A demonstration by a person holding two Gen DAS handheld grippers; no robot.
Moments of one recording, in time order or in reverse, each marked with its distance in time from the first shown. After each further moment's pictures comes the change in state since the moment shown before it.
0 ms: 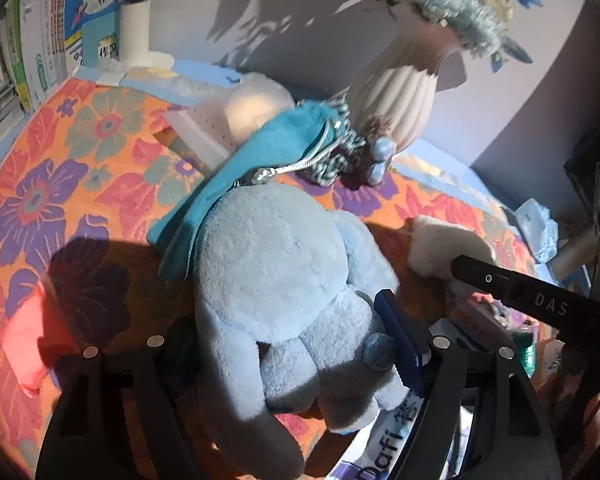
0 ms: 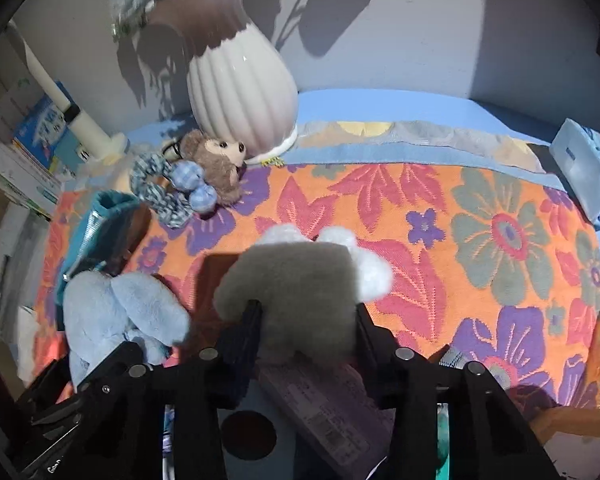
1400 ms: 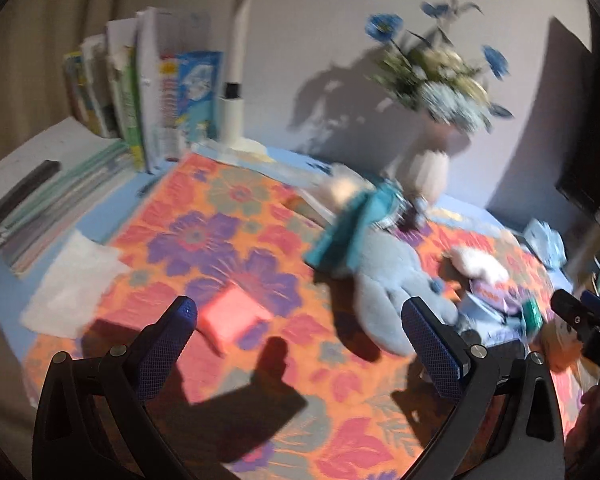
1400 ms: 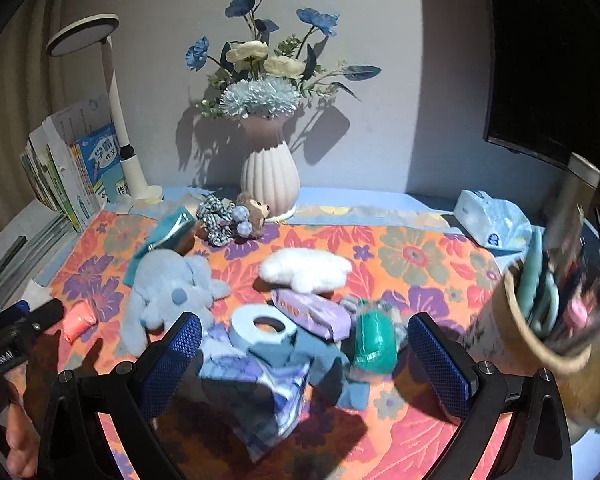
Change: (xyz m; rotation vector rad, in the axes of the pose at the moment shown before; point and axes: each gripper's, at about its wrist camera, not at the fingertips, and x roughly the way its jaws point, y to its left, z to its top) left arm -0.135 0.061 -0.041 0.044 -0.275 0.181; right arm -0.124 0.038 -0.115 -0.148 -0.476 -0.164
